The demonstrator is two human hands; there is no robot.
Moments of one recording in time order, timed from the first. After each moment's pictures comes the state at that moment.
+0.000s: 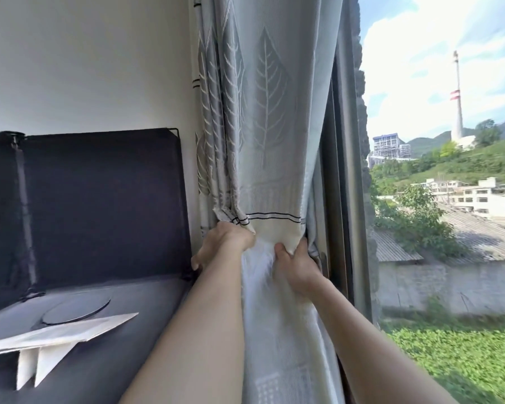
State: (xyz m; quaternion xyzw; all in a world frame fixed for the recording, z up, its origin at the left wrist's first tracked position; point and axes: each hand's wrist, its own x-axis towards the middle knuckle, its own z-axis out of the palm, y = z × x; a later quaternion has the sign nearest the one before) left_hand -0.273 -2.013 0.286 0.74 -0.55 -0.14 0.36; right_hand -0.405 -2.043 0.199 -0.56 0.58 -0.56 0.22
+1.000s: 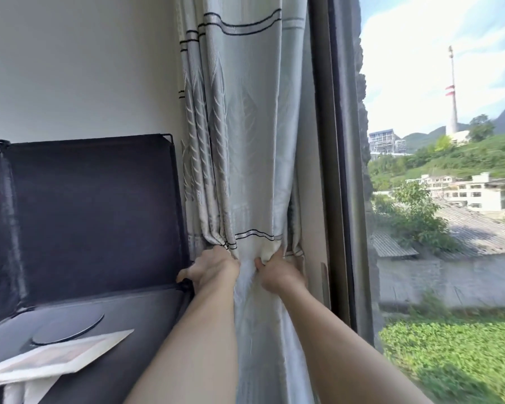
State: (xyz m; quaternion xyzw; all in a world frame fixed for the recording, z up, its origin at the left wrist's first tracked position) left_hand -0.263 -2.050 0.267 0.80 -0.56 -0.03 0.21; right_hand -0.380 -2.078 0.219 -0.59 0.73 -0.33 0.14
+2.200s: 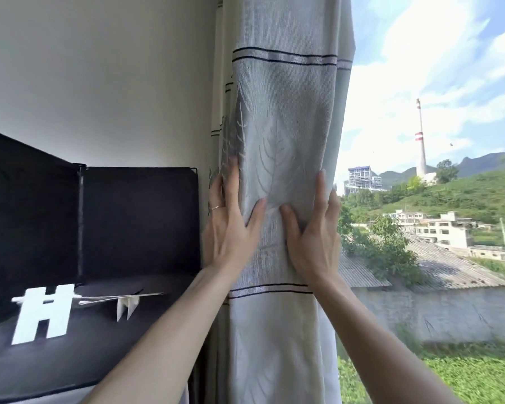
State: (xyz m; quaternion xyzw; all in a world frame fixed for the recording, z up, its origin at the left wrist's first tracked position) left_hand -0.232 -1.782 0.296 0.28 -0.66 0.15 0.68; right_hand -0.374 -1.777 0.277 -0.55 0.40 -0.68 -0.27
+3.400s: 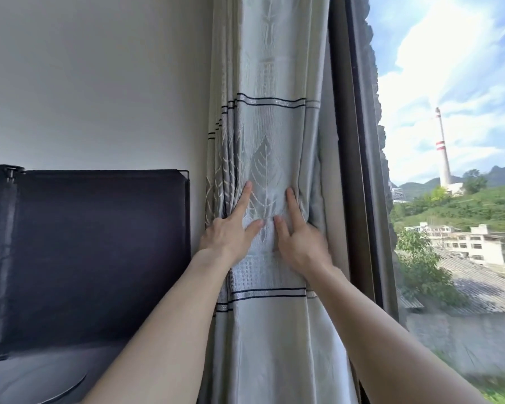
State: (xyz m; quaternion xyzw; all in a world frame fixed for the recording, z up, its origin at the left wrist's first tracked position) left_hand -0.234 -2.070 0.361 0.54 -0.73 0.09 0.41; right_hand -0.390 -2.066 0.336 -0.63 0.53 -0.55 -0.09
